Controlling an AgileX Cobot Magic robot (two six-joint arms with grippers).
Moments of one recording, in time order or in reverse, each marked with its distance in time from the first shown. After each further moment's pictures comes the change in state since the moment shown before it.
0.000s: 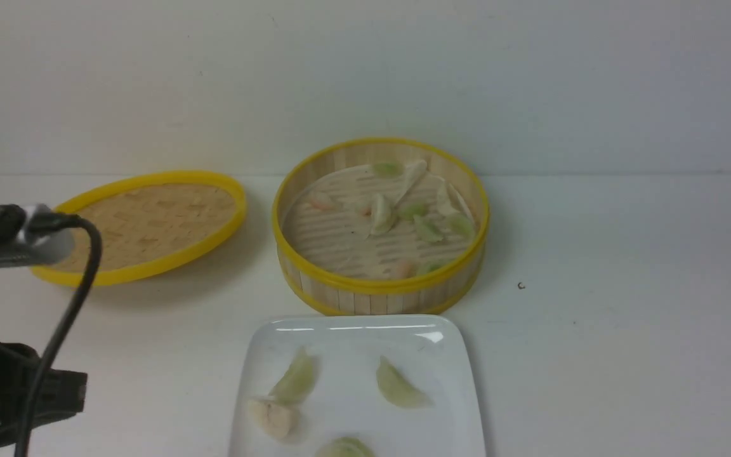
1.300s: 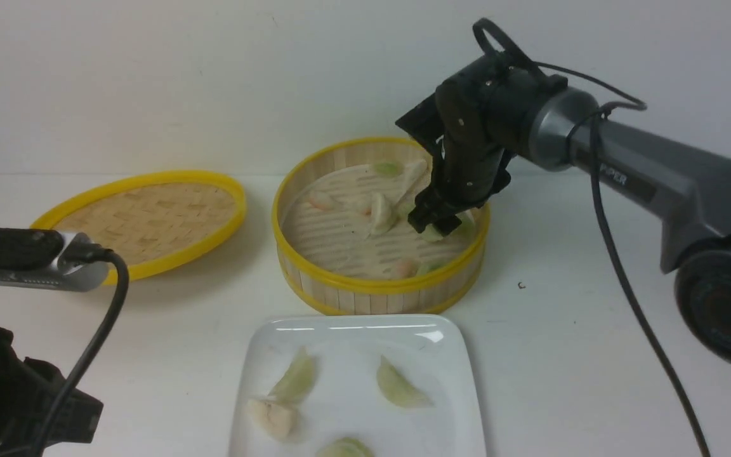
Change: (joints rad) right arm 0.379 1.341 -1.027 -0.546 0.015 0.097; left arm 0.000 0.020 0.007 -0.059 0.033 0.148
